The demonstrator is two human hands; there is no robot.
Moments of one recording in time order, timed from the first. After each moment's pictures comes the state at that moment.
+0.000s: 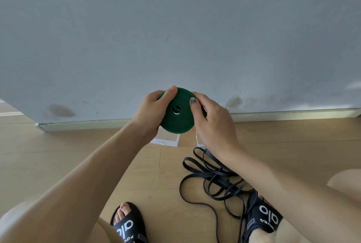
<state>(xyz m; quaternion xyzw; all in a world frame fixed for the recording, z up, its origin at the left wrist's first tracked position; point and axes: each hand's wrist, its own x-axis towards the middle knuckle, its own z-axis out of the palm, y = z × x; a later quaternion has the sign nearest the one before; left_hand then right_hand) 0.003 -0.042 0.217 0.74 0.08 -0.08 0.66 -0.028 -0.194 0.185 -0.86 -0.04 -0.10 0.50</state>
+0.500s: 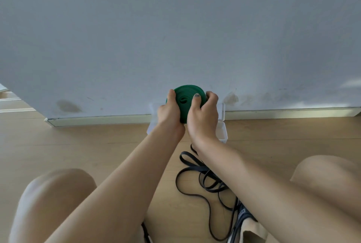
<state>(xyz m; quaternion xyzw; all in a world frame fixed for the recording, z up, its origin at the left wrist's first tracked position) -0.022 -0.119 0.204 0.54 0.33 -0.05 0.77 -0.038 -0.179 0.185 -0.72 0.18 -0.13 0.65</state>
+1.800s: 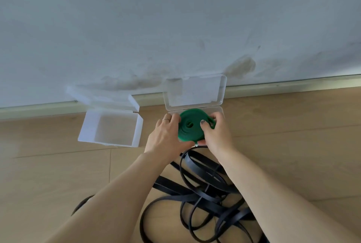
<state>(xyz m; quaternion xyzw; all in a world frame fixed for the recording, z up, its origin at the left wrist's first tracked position) 0.146 -0.148 -0.142 0.95 -0.06 -0.20 0.22 0.139 -0.306 -0.162 -0.76 0.30 0.13 0.56</state>
